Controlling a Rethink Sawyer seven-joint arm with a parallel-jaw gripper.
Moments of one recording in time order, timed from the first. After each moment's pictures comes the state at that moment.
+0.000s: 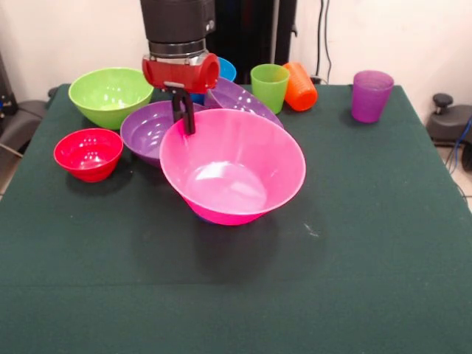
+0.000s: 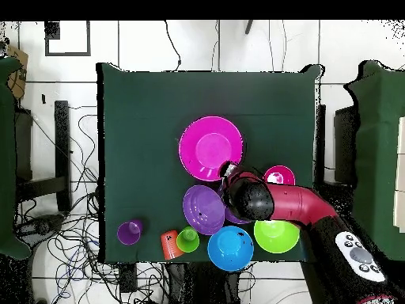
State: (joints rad) arm -0.72 -0.71 0.34 1.92 -0.41 0.24 2.16
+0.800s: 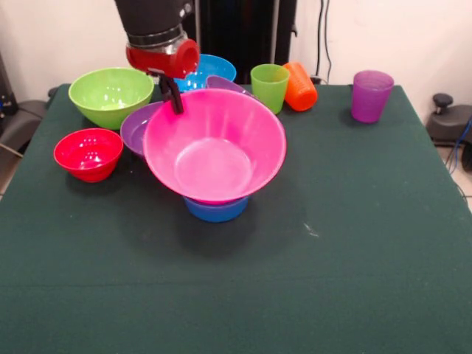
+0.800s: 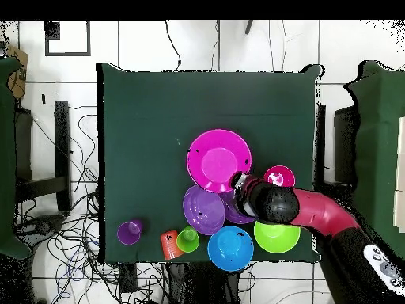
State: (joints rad) arm -0.89 -0.72 0.45 1.96 -0.37 0.45 2.16
